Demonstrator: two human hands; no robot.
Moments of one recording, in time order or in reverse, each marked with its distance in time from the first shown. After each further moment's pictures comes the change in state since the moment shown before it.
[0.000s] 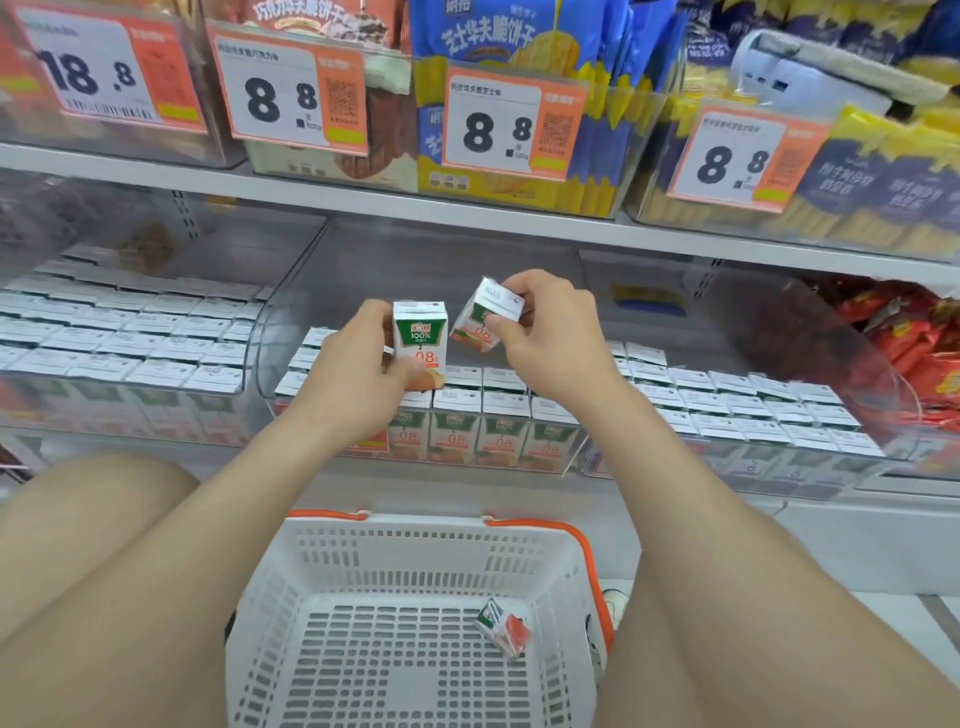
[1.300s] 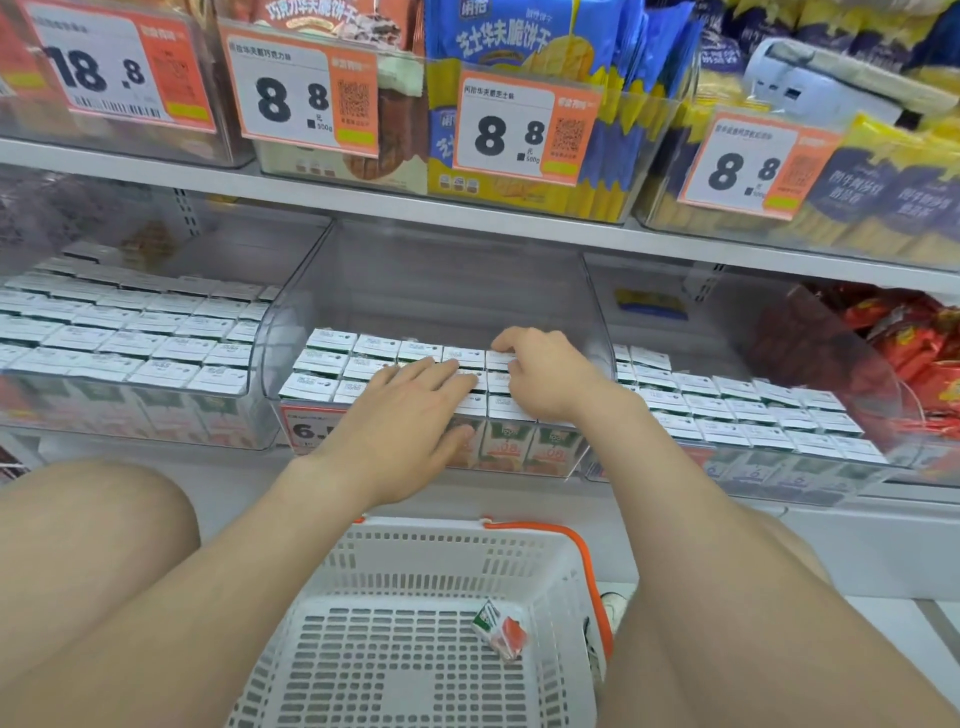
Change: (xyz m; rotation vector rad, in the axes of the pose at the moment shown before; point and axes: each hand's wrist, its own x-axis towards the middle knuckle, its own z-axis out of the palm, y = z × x) left_hand -0.017 -0.012 0.026 0.726 -0.285 0.423; right_hand 0.004 0.019 0.017 -0.326 -0.446 0.099
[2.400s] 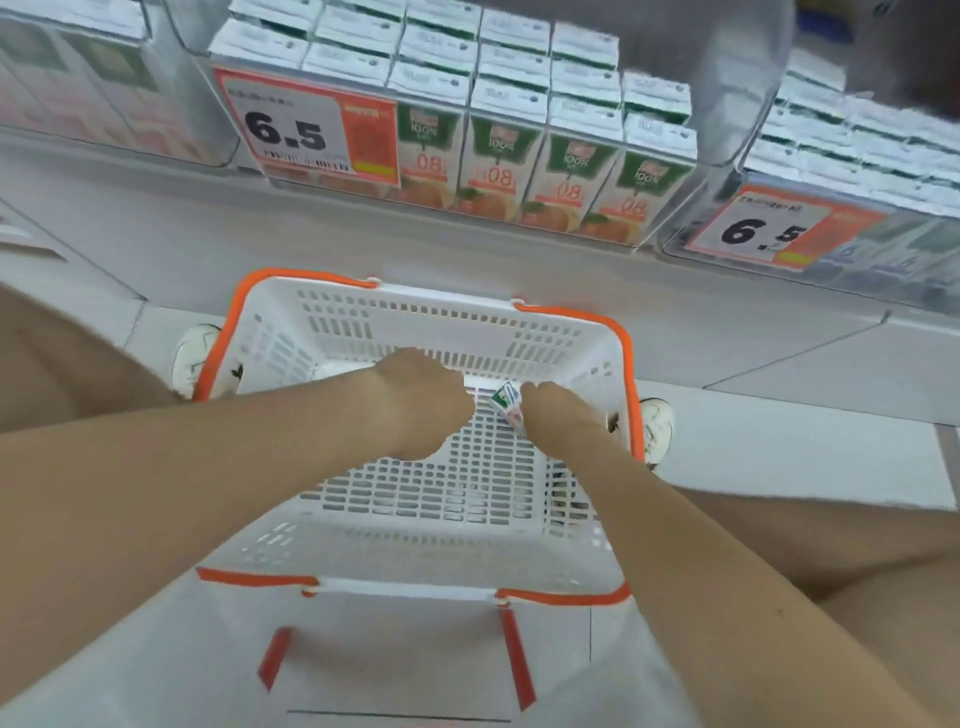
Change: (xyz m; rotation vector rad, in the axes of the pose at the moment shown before) left_hand -0.079 0.047 0.140 0.237 -0.879 0.282; right_hand -0.111 0.107 0.308 -0.237 -0.546 0.095
